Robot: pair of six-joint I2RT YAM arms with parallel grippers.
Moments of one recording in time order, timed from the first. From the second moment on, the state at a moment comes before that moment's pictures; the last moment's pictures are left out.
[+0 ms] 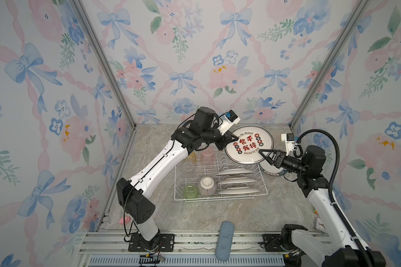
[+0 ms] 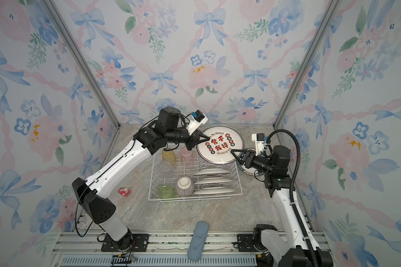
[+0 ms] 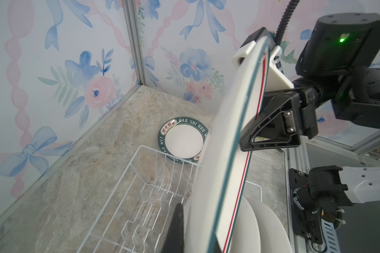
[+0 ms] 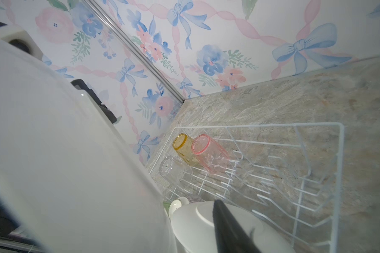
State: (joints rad) left arm -0.67 1.70 1.84 -0.61 0.52 0.16; right arm -0.06 0.99 0.77 0.01 -0.97 0.54
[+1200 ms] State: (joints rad) left arm -0.65 1.69 1.78 -0.59 0.54 0.09; right arm -0.06 0.95 0.76 -0.02 -0.96 0.58
